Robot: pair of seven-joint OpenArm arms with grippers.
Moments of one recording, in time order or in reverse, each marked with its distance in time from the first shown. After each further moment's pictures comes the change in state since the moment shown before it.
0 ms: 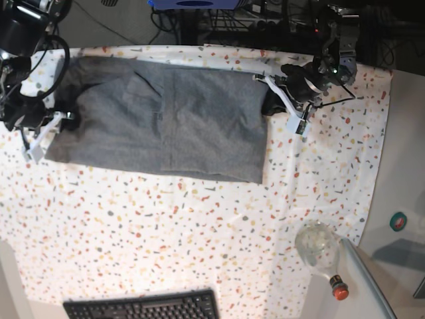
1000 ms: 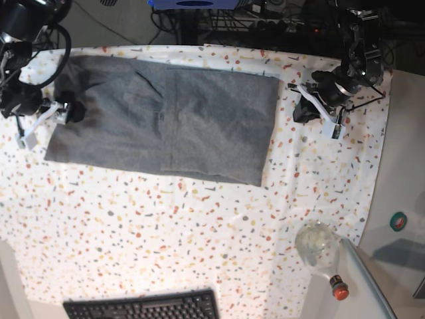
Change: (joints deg) left arm 0.0 -3.2 -9.3 0.0 0.0 -2.1 0.0; right arm -5.0 -3.7 4.2 6.4 0.4 -2.8 -2.3
